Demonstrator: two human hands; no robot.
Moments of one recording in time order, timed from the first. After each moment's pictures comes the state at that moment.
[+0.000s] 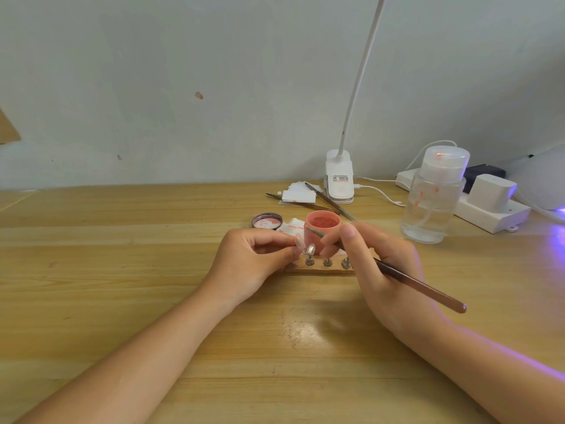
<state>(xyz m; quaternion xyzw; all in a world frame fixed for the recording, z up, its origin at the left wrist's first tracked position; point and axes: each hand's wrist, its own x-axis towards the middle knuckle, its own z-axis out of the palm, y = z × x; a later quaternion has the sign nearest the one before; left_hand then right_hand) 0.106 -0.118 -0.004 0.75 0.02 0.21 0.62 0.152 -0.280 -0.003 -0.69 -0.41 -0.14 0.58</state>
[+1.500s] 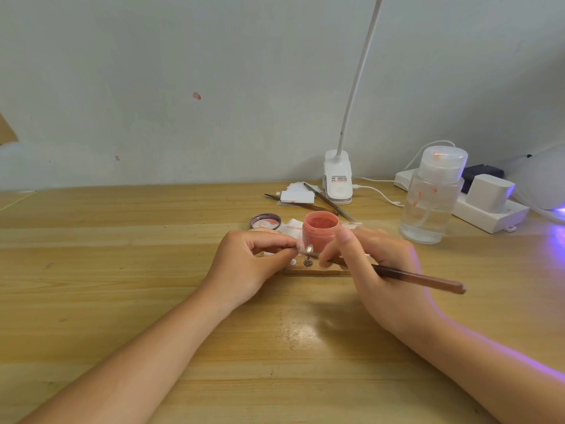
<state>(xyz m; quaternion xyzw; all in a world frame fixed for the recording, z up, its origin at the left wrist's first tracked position) 0.107 -0.117 -0.005 0.79 0.00 0.25 0.55 0.157 -0.281 -0.005 -0.70 -0.42 -0.18 0.54</state>
